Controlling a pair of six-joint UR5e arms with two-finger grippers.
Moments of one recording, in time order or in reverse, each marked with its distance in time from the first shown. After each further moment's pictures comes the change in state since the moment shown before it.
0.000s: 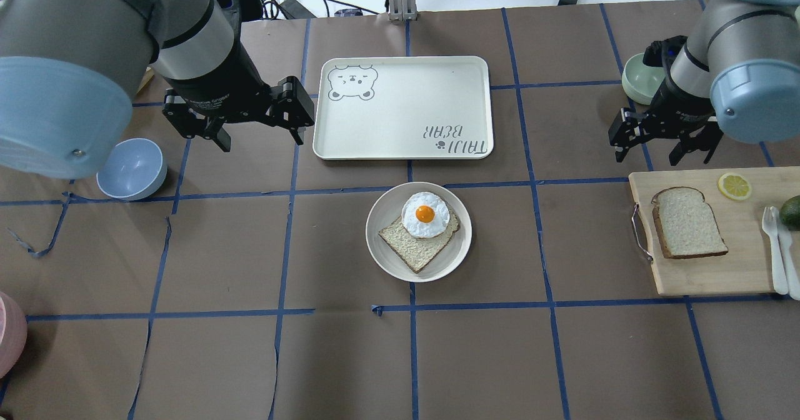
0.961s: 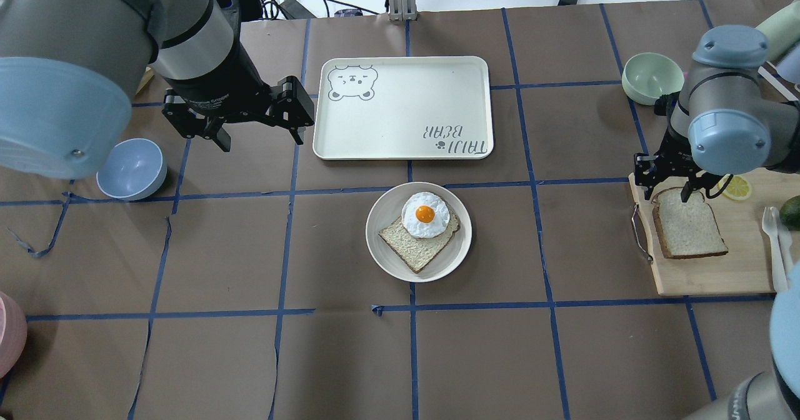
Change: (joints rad) left arm 0.001 0.000 0.000 0.001 -0.001 0.001; right arm -0.063 0.178 0.052 -0.170 -0.166 0.018
